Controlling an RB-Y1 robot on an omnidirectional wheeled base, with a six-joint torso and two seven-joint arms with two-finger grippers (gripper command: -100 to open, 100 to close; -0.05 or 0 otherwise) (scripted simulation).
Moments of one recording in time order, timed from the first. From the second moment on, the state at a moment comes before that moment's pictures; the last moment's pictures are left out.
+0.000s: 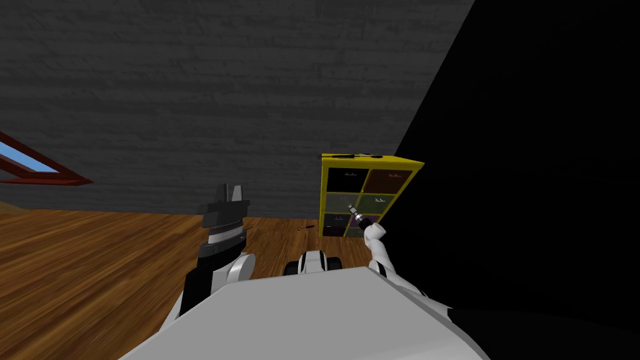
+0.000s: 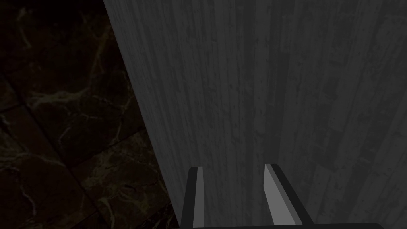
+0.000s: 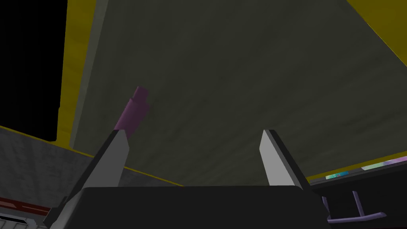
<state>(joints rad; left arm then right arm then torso) 0.50 -0.02 0.01 -2.35 0.05 -0.54 0.12 -0.26 -0.11 -0.69 -0.98 -1.74 0.86 -0.61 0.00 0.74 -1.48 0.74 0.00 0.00</state>
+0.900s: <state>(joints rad) 0.50 -0.02 0.01 -2.35 0.05 -0.54 0.12 -0.28 -0.13 -0.75 -0.98 -1.87 0.85 -0.74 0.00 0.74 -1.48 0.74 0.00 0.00</state>
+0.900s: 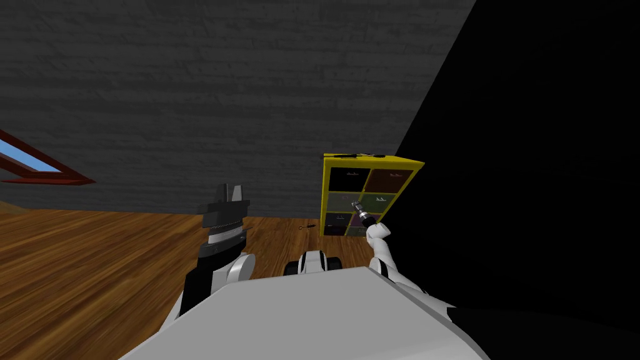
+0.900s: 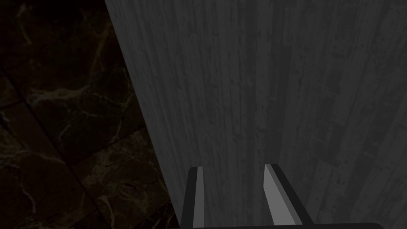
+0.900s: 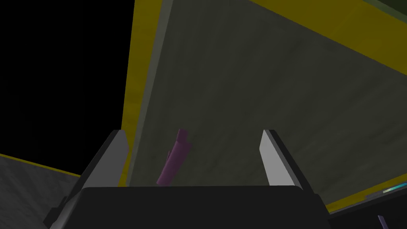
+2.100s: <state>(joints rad) 0.50 -0.02 0.01 -2.35 0.05 -0.54 0.12 -0.30 -0.05 -0.79 -0.99 -1.97 0.83 -0.86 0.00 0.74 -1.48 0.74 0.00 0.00</state>
